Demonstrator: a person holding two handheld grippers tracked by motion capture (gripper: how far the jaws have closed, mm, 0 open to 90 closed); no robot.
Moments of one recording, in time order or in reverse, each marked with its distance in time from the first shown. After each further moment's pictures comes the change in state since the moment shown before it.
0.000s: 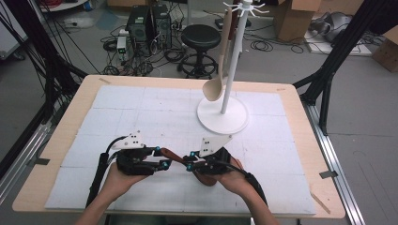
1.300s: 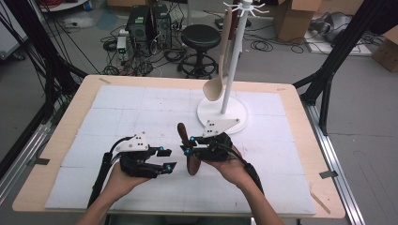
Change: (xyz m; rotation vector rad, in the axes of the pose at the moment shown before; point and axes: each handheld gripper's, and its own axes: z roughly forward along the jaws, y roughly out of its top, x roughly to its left) left arm -0.010 0.006 0.007 0.018 -0.027 0.064; right arm -0.017 0.033 -0.015 -0.115 -0.045 0.134
